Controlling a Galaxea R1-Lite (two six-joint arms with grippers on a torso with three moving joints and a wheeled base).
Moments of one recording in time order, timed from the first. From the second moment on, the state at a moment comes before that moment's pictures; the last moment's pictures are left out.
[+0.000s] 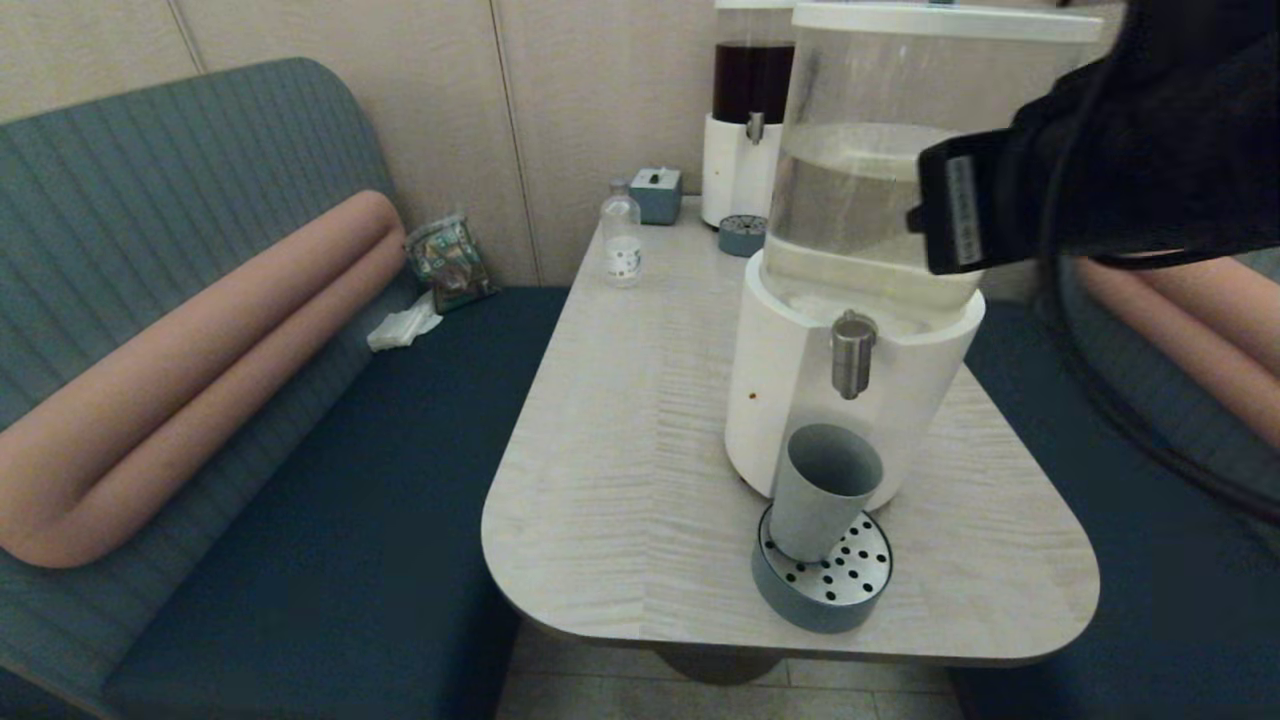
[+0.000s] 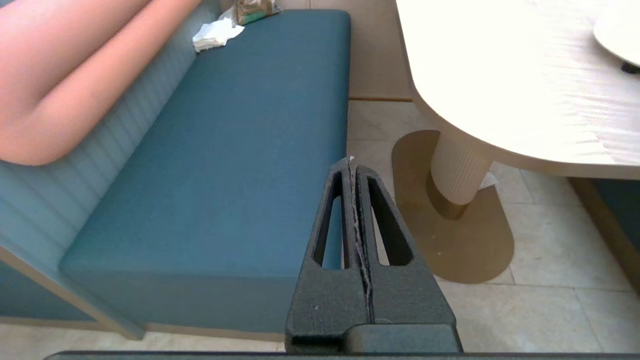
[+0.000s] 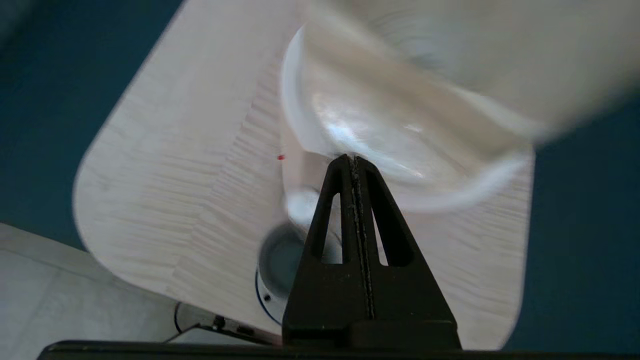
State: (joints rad) left arm 0.01 0.00 0.00 0.00 -0.01 -0.02; right arm 0.81 1.63 -1.85 0.65 -0.61 0.17
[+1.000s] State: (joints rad) left arm 0.01 0.00 0.00 -0.01 0.00 -0.07; right arm 0.18 0.60 -1.31 0.62 -0.61 0.15
